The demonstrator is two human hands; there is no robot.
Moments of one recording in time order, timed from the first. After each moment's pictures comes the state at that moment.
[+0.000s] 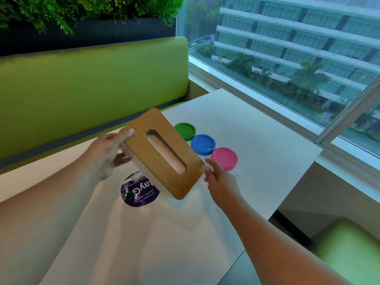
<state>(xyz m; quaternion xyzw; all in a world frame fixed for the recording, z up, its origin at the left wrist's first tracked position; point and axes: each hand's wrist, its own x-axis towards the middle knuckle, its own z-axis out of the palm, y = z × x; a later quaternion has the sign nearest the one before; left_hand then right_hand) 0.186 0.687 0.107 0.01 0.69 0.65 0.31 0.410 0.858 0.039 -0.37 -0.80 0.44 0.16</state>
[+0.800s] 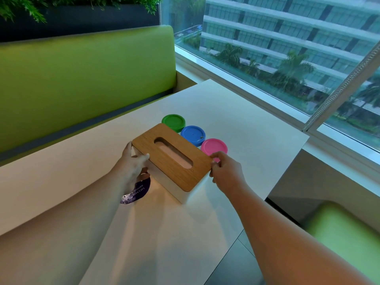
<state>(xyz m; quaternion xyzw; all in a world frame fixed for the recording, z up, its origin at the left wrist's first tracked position) 0.237 0.734 0.039 0.01 0.71 0.60 0.37 0.421 0.889 0.039 -0.45 -0.77 0.42 0.16</state>
